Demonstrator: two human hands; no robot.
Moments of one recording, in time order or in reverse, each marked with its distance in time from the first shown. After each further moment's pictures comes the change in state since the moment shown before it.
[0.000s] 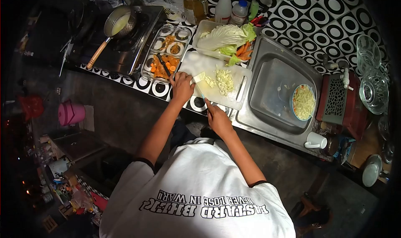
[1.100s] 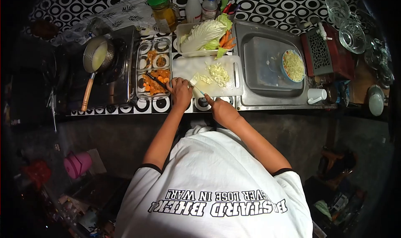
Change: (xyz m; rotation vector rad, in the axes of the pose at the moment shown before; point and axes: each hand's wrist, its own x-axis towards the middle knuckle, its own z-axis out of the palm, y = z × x) left_hand 0.011 -0.022 -0.005 -0.077 -0.029 0.216; right_hand 0.017 -0.075 -0.017 -0.282 -0.129 0.249
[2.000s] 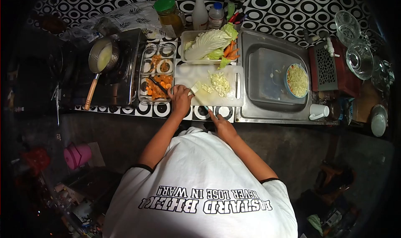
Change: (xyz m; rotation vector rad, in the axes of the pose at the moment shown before) left_hand 0.000 0.000 -0.003 0.003 -0.018 -0.004; right_hand -0.011 0.057 0.073 0.094 0.091 -0.098
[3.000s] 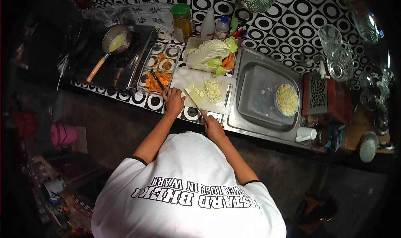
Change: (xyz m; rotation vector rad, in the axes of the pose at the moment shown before) left_hand -0.021 0.013 0.017 0.055 0.088 -0.186; right_hand 0.006 0.025 -0.009 0.139 0.064 -0.059
